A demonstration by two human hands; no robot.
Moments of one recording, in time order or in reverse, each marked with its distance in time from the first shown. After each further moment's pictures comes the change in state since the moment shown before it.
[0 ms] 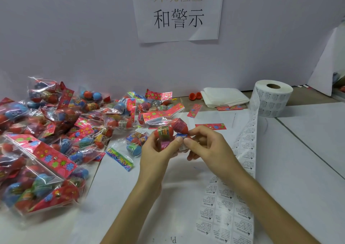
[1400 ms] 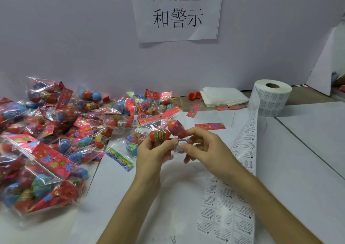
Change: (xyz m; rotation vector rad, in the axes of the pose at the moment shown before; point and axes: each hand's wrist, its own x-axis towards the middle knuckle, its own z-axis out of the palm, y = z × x) left_hand 0.000 0.006 -0.002 -0.114 0.061 -0.096; right_hand -0.005 -0.012 0.000 -0.026 -0.105 0.035
